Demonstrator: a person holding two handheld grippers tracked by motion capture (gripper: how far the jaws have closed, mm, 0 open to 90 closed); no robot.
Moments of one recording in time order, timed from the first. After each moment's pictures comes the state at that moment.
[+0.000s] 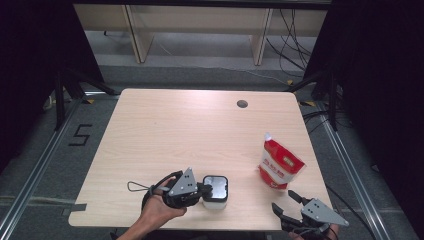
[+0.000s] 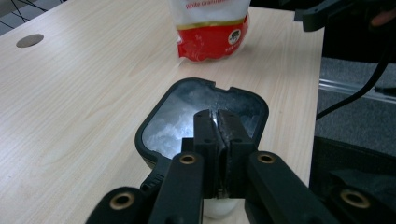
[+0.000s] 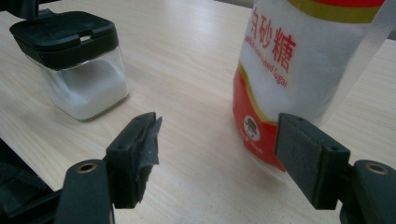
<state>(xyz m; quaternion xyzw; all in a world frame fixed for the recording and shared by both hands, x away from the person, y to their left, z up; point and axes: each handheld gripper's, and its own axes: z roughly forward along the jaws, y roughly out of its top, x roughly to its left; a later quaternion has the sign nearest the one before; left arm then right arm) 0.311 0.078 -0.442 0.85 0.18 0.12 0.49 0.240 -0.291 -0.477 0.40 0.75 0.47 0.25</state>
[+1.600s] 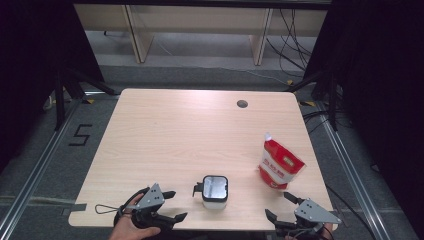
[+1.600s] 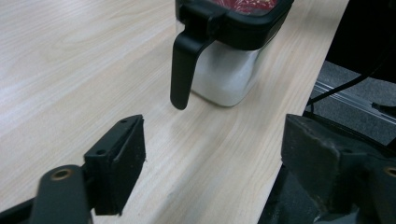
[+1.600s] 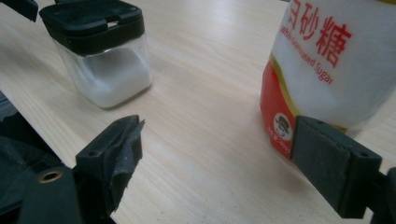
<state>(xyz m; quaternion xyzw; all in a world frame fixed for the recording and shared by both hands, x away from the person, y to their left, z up) 0.280 0.151 -0.490 0.84 0.28 0.09 0.47 0.243 -0.282 -0.482 0.37 0.77 0.46 0.23</state>
